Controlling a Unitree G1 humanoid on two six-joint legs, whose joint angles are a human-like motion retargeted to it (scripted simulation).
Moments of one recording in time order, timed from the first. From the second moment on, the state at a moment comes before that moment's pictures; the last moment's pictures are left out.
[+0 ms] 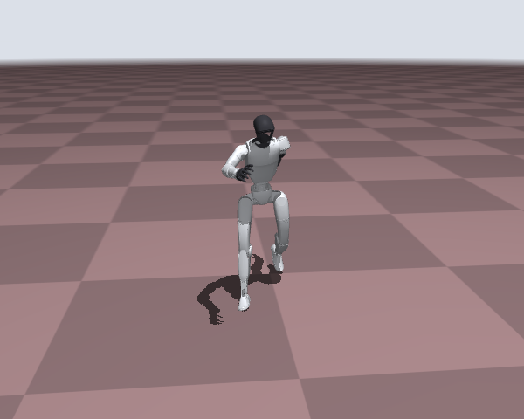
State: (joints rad) left arm 0.90 0.34 -0.26 1.09 -0.08 0.02 -0.26; right arm -1.38 -0.97 0.61 0.51 0.29 0.02 -0.47; waist 0.12 -0.03 0.25; left_leg -0.11 0.02 0.07 0.71 0.08 -0.26; right_leg -0.57 -0.20 -0.21 0.08 0.07 0.26
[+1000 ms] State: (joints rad) left arm -0.20 0.12 -0.12 1.02 -0.51 -0.13 0.50; right arm -0.58 -0.88 0.42 0.49 0.09 -0.02 -0.57; waist -0.08 0.30 0.42; left_leg -0.14 0.53 -0.04 1.00 -0.65 -0.18; right_leg -1.17 -0.17 -0.25 0.95 0.11 0.13
